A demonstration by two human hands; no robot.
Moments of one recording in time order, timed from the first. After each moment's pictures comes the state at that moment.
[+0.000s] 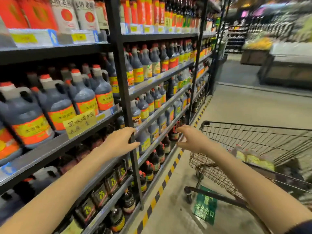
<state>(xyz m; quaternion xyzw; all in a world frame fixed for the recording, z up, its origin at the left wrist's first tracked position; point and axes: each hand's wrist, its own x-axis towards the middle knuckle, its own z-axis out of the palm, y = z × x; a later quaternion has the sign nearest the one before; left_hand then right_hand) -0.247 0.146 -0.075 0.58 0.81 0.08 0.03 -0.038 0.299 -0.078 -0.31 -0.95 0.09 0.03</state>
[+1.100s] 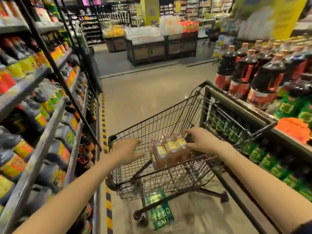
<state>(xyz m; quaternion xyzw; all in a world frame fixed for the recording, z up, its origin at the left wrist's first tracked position) -0.060 0.572 -0.147 0.86 0.50 -0.05 0.10 0.201 0.500 -0.132 -0.71 -0.69 0.12 0.09</state>
